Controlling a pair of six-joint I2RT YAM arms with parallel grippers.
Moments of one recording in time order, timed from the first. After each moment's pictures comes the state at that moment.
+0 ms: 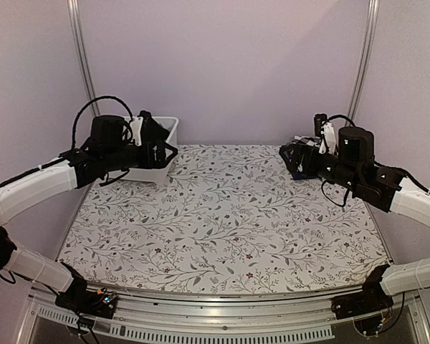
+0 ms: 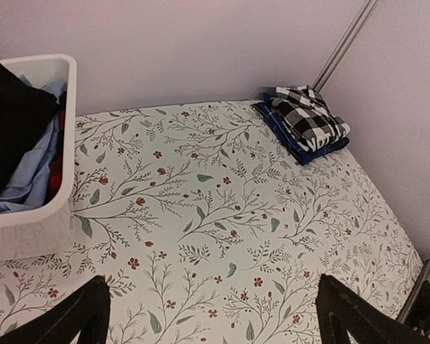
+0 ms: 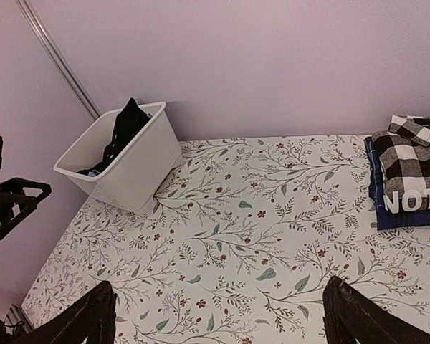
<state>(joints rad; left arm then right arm) -0.52 1.32 1.05 -0.14 0.12 -0.31 0.67 1.10 0.91 -0.09 0.15 0.43</state>
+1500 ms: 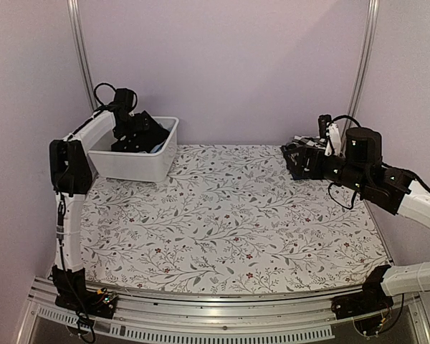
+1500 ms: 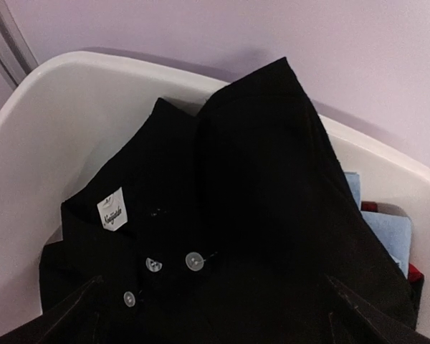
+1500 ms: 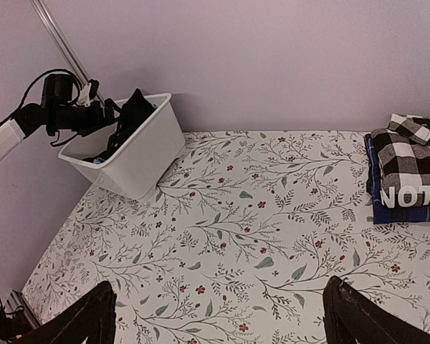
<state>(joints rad) -0.12 2.37 2.30 -0.64 -0.23 -0.28 0.67 1.04 0.91 -0.17 0.12 0.41</state>
